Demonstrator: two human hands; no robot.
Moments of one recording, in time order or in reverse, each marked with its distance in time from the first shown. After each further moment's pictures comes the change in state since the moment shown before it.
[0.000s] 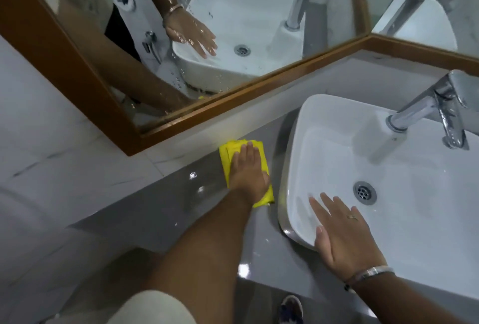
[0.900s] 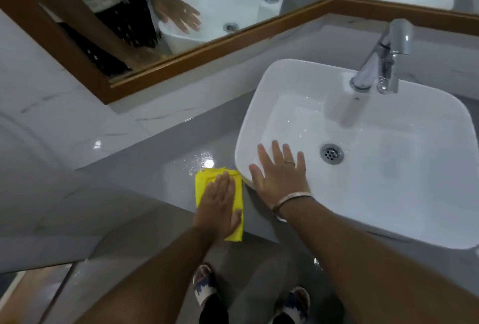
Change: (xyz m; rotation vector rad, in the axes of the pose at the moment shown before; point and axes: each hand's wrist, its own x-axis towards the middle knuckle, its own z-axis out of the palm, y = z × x) left_hand -0.188 0.046 0.044 0.096 0.013 -0.015; right_hand 0.003 0.010 0.020 0.105 0.074 -0.069
